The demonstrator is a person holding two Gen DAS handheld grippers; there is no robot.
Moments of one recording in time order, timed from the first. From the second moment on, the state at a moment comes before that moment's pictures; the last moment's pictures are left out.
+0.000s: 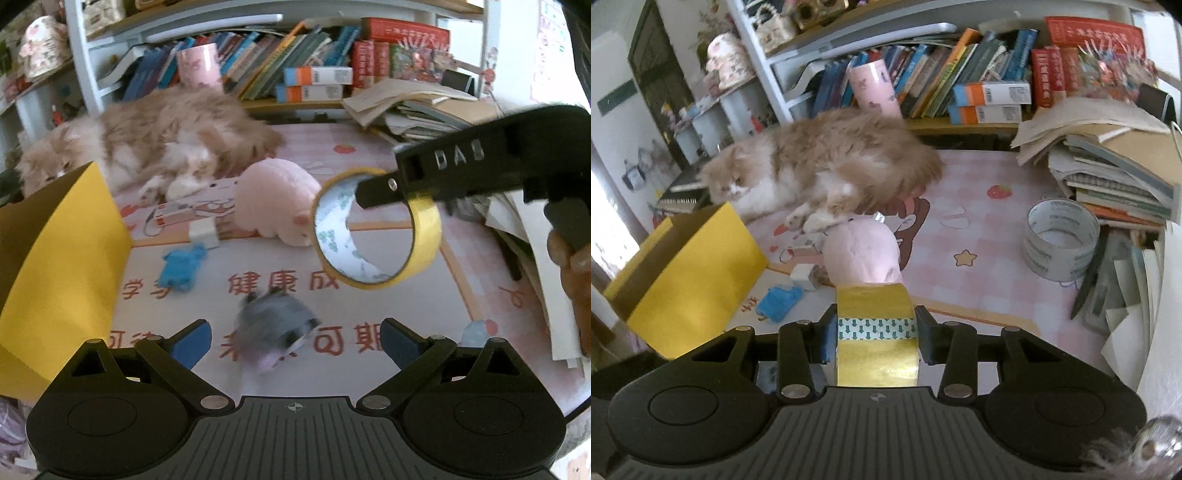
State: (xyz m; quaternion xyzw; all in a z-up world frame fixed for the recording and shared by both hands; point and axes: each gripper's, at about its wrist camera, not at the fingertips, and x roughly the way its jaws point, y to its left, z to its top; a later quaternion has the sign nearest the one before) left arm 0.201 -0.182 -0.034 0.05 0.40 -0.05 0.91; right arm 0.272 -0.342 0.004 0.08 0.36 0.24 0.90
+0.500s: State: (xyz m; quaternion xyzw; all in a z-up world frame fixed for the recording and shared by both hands) left arm 0.206 -0.163 -0.055 0.08 0.40 0.01 0.91; right arm 0.252 -0.346 -0.004 0.02 0.36 0.22 0.91
